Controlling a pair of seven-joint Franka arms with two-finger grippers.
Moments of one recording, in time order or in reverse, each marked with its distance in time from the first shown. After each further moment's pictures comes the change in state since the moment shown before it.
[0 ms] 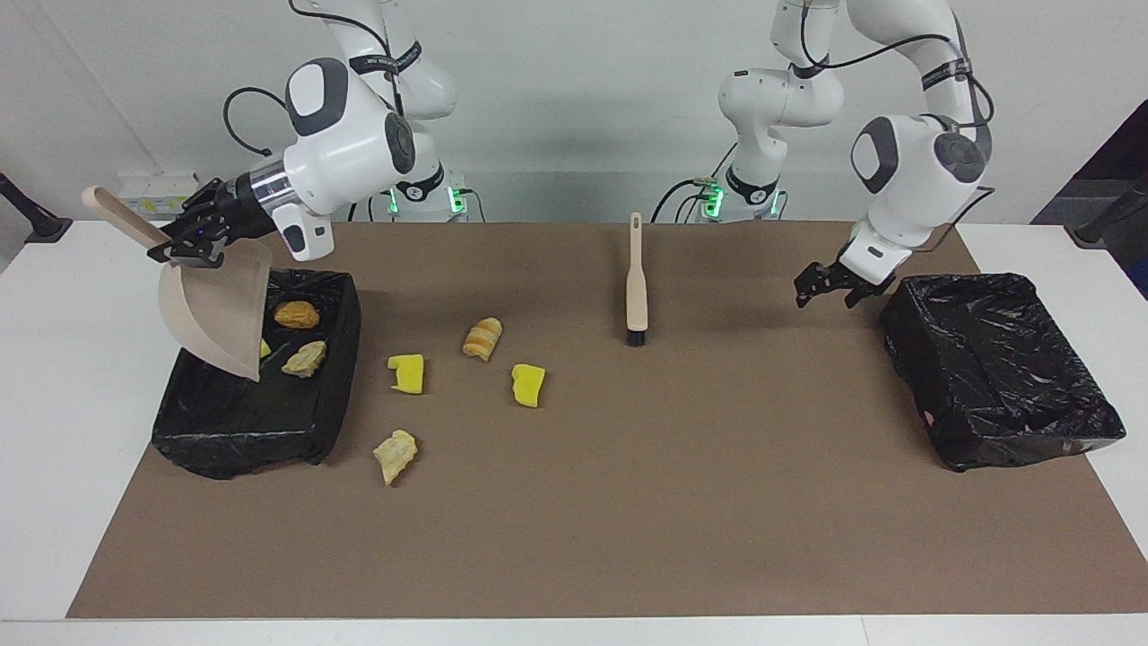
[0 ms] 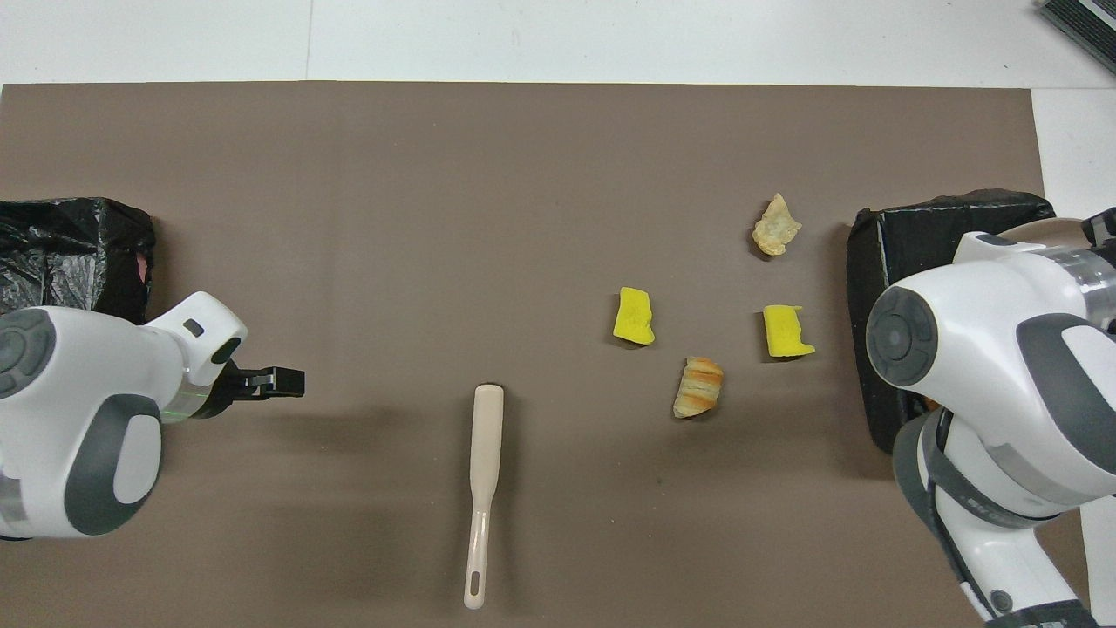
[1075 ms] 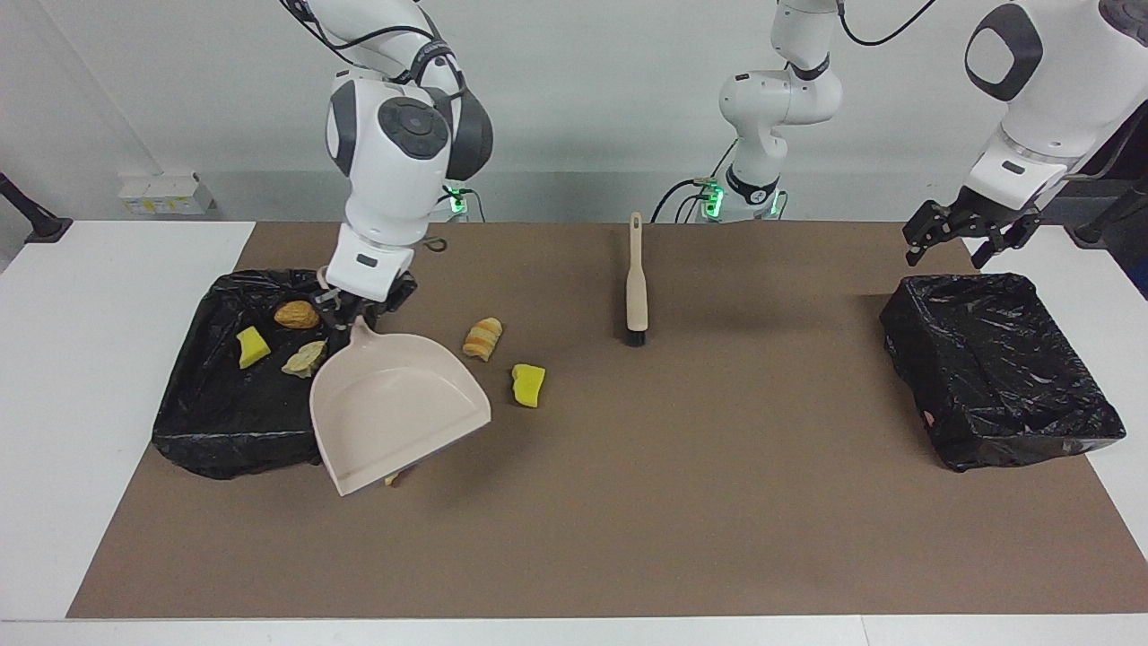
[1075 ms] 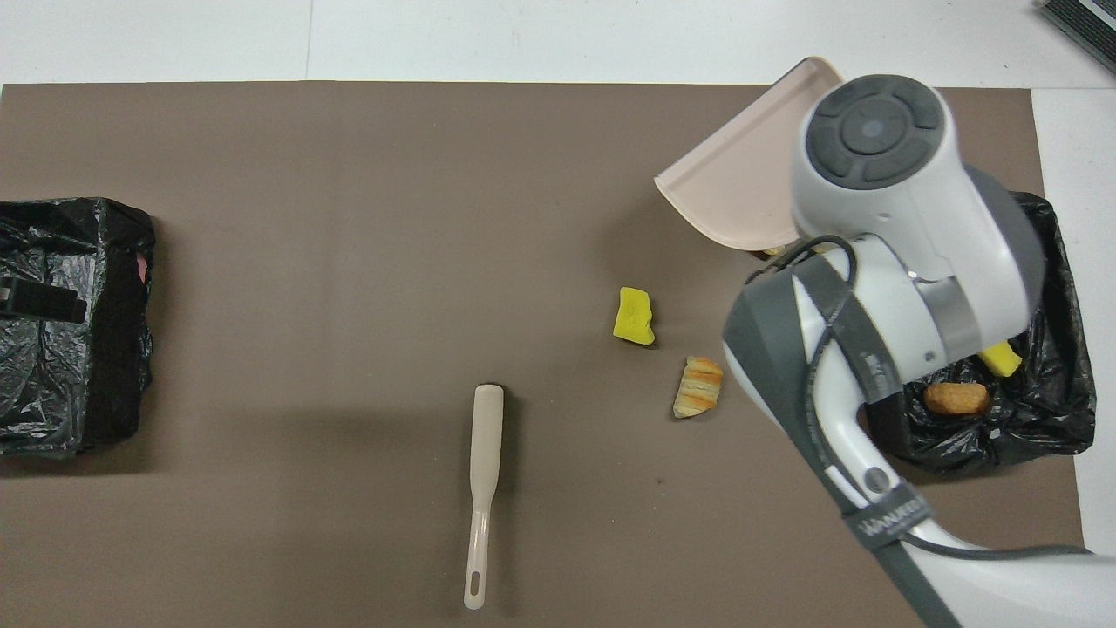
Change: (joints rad) left arm 0.091 0.065 -0.091 0.549 0.120 -0.393 0.113; right arm 0.200 0.420 0.066 0.544 0.790 -0.023 1.325
